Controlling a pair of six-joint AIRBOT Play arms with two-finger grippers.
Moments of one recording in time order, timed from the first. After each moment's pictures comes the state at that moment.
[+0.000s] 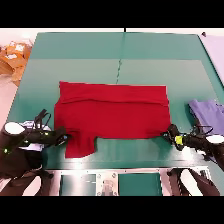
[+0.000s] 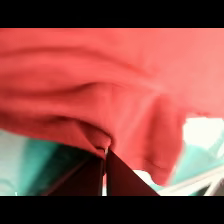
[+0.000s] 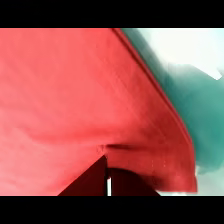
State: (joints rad) left arm 0.15 -0.84 0.35 0.82 -1.12 -1.42; right arm -0.52 -0.80 0.20 -0.84 0.94 1.52
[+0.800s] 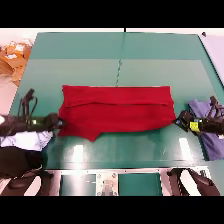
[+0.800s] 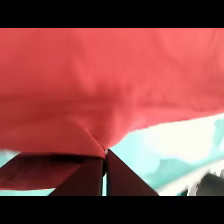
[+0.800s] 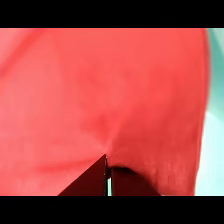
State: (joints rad) left arm 0.14 -0.78 0.63 0.79 -1.20 -1.42; right arm -0.43 -0.78 0.57 -1.01 1.11 1.61
